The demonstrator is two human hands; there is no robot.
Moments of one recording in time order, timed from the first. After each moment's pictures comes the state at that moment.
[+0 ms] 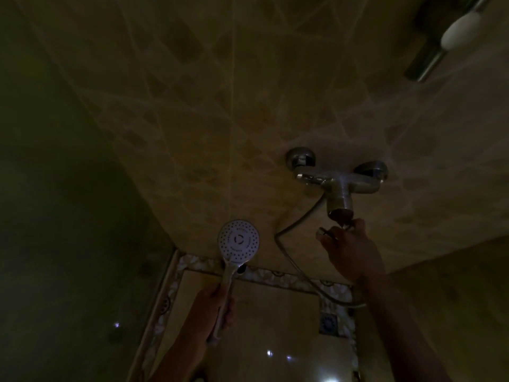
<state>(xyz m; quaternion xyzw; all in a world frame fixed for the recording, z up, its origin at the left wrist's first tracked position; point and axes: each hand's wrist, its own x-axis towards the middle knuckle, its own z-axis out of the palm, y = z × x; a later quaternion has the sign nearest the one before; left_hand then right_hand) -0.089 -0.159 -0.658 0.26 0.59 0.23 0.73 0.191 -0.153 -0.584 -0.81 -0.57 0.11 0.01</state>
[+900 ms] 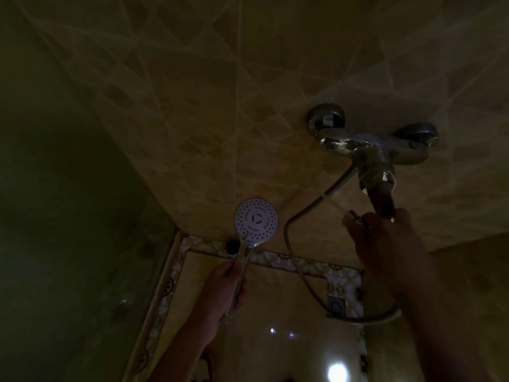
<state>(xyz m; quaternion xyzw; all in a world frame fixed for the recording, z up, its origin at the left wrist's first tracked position) -0.069 -0.144 -0.712 0.31 0.57 0.26 0.72 0.168 -0.168 -0.578 -0.85 -0.51 0.09 0.07</state>
